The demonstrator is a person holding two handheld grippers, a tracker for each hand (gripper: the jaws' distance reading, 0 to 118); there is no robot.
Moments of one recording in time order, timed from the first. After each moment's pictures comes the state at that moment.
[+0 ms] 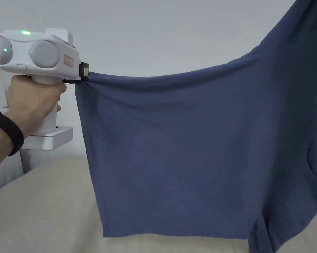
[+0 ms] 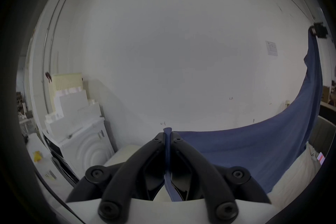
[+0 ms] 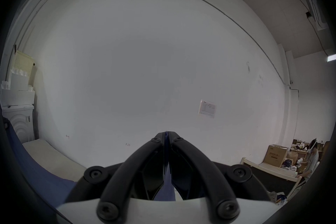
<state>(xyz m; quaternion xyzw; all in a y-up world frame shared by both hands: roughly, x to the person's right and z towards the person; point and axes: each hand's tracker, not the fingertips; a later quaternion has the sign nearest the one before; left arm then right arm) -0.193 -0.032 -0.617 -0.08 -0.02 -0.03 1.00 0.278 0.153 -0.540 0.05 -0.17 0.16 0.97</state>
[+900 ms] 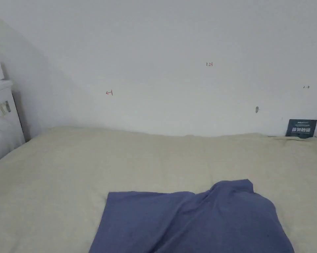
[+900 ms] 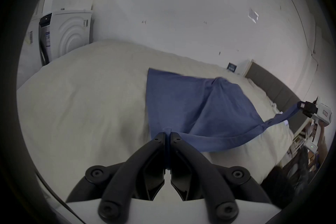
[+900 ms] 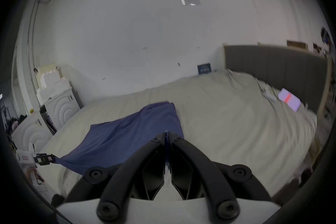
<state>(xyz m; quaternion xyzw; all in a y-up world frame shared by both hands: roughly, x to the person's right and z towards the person) -0.245 -0.446 -0.246 -0.31 -0.13 0.08 0.94 0.373 -0.364 -0.126 -0.19 -0.07 -0.15 0.97</state>
